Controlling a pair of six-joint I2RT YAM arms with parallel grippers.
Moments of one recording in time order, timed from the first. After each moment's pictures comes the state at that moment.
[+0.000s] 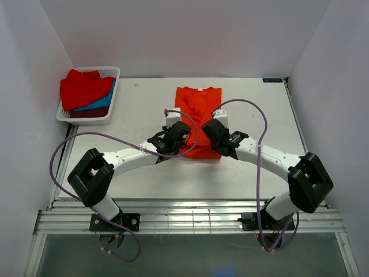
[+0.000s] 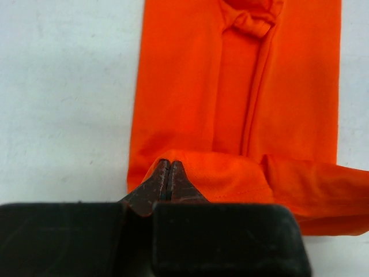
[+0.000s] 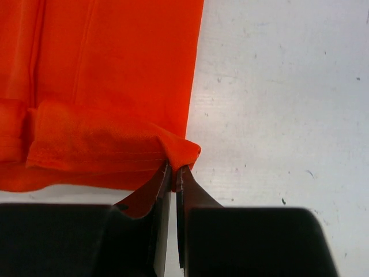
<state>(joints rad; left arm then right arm) -0.85 1.56 0.96 -0.11 -0.63 -0.62 0.82 1.44 0.98 -0.48 0.58 0.50</state>
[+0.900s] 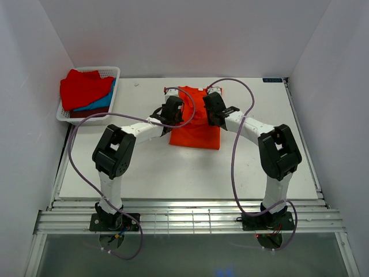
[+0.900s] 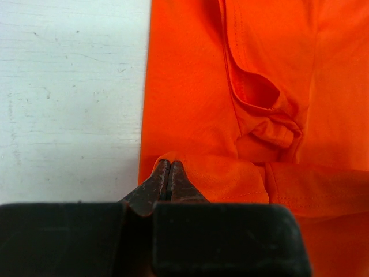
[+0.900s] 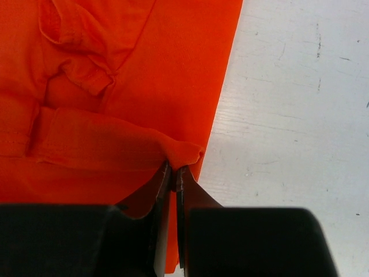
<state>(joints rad) -0.58 1.96 1.33 0.02 -0.38 -0.42 0.57 1.87 1.37 -0.31 0.39 0.19</state>
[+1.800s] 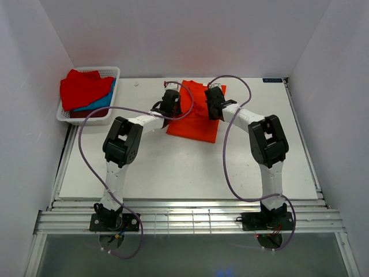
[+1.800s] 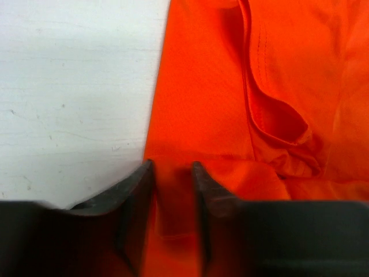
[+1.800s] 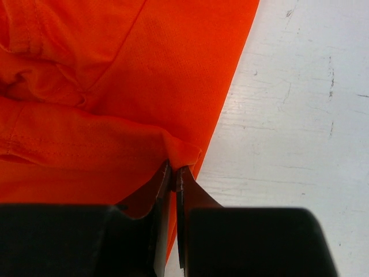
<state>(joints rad) -0.49 2.19 1.53 0.14 -0.27 -0.34 0.48 2.10 1.57 -0.32 0.33 0.18</state>
